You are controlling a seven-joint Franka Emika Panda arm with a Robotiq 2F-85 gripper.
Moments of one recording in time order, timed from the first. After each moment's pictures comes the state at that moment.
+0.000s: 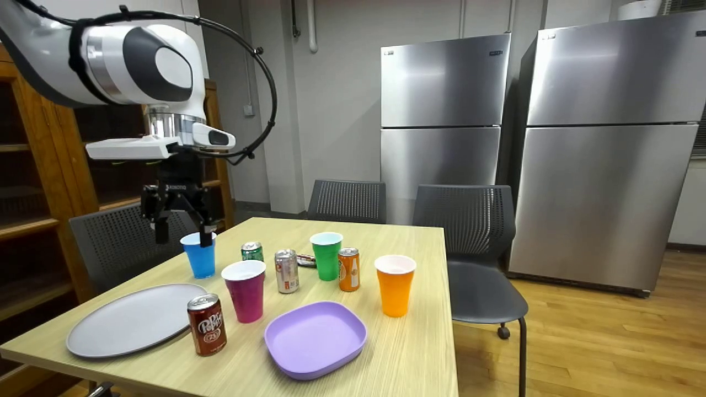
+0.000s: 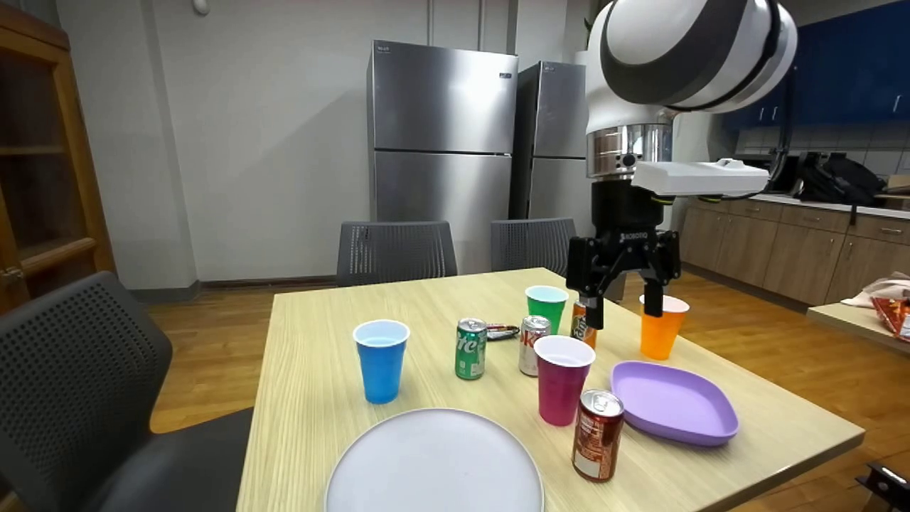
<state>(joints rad) 0.11 -0.10 0.10 -2.56 0.03 2.31 0.14</state>
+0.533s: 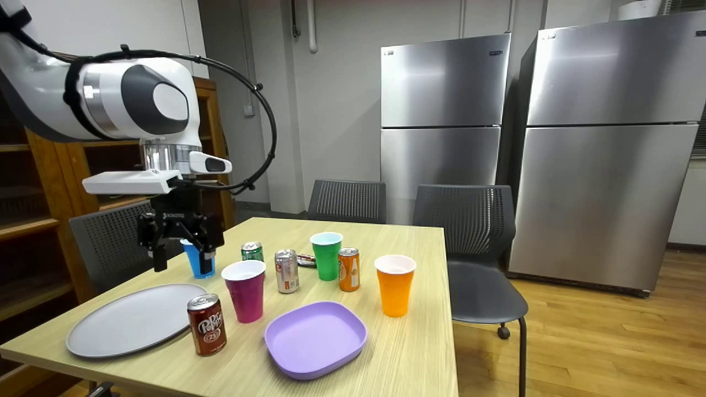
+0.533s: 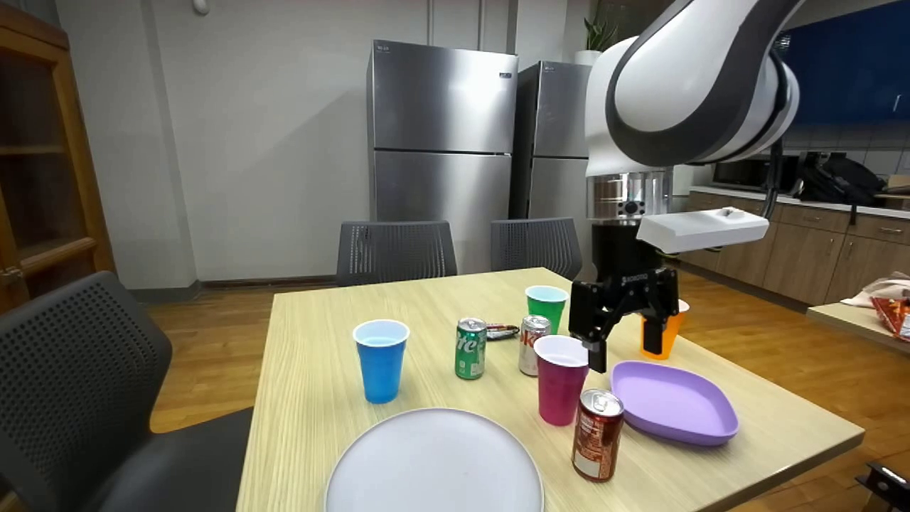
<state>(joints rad) 0.12 -0.02 0.11 -2.62 -0.01 2.46 0.14</state>
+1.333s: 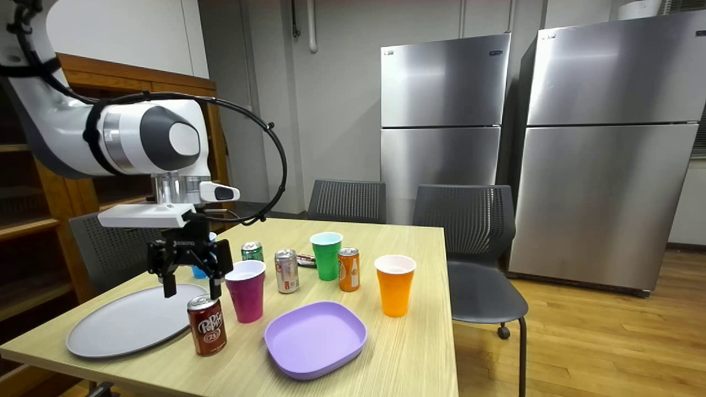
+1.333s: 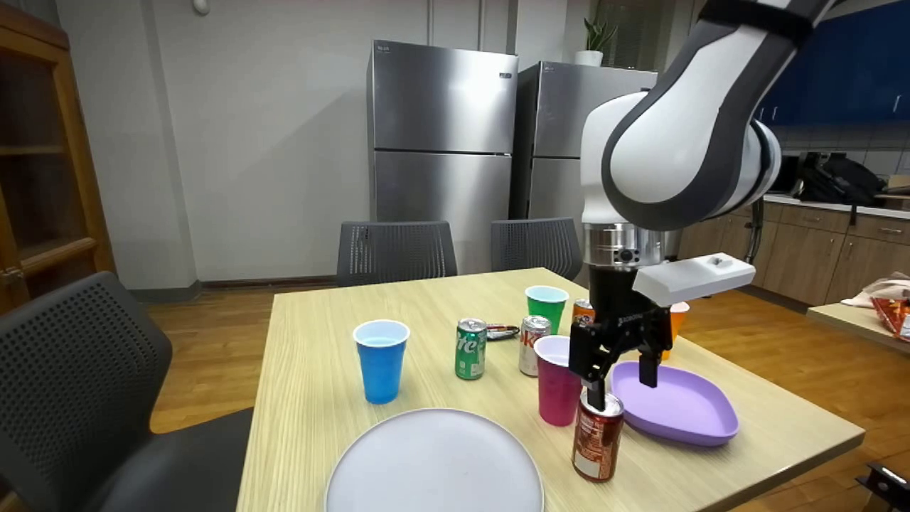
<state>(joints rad) 0.12 0.13 0.09 -2.61 -0.07 2.59 0.14</state>
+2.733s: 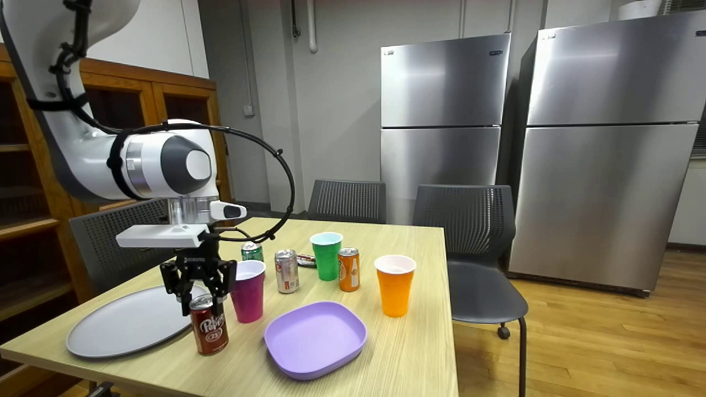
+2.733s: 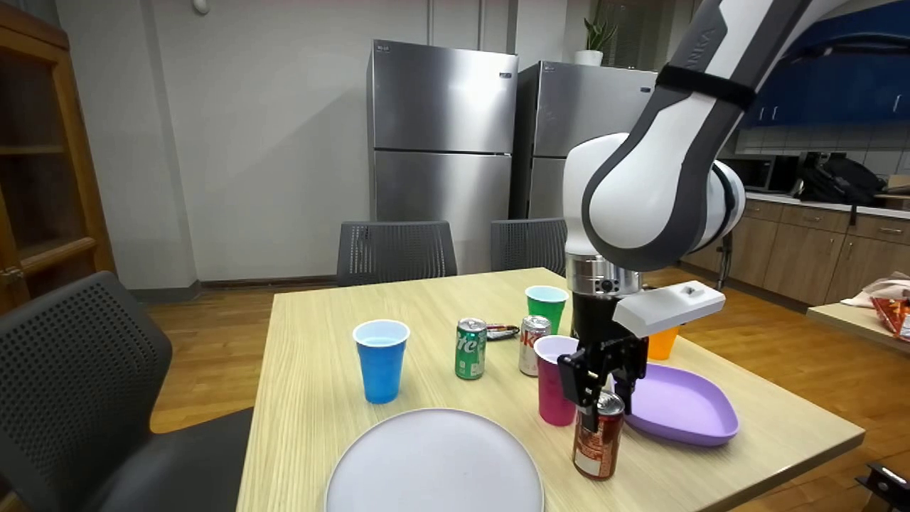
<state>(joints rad) 0.13 0.29 0.07 -2.54 -0.11 2.66 0.14</state>
